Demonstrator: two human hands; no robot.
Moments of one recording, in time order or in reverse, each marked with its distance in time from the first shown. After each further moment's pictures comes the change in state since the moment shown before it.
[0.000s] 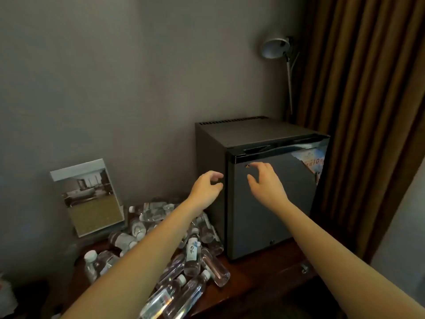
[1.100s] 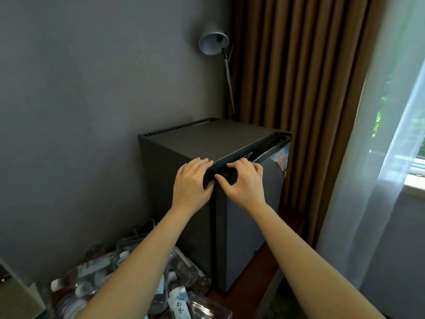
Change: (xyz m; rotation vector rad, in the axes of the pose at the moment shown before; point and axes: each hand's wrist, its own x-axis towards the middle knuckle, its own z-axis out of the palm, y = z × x) left_hand 0.159 -0.046 -0.007 0.422 0.170 0.842; right_hand 0.089 -0.003 0.070 -0.354 0.508 0.007
